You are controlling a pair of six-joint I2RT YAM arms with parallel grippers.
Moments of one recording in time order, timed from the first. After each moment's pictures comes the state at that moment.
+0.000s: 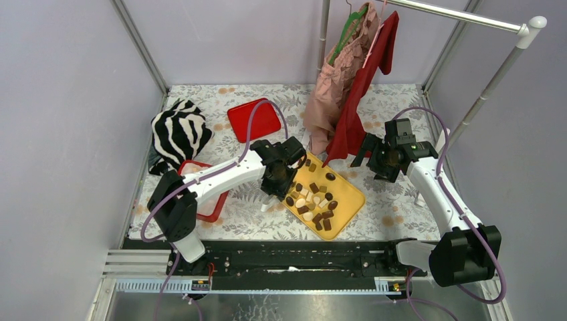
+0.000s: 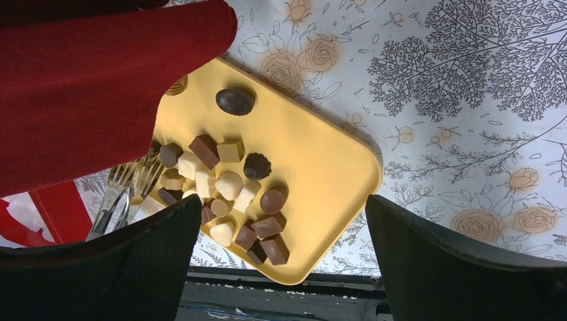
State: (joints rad) left arm -0.85 1.68 1.35 -1.02 -0.02 -0.43; right arm 0.14 1.22 1.01 -0.84 -0.14 0.57
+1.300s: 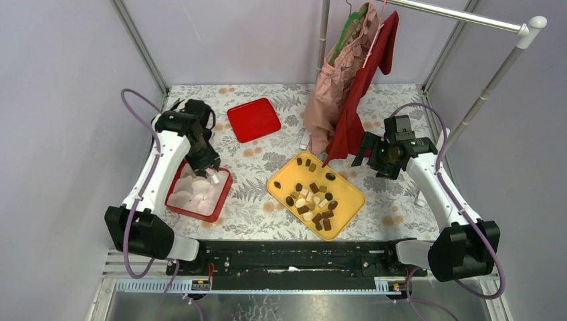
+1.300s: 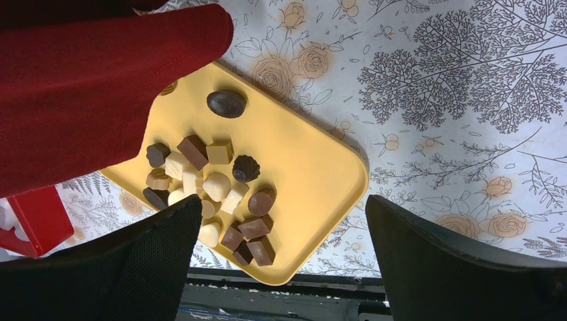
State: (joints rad) left arm -0.19 1.41 1.42 -1.37 -0.09 -0.77; right arm 0.14 1.26 1.05 -0.87 -0.12 0.50
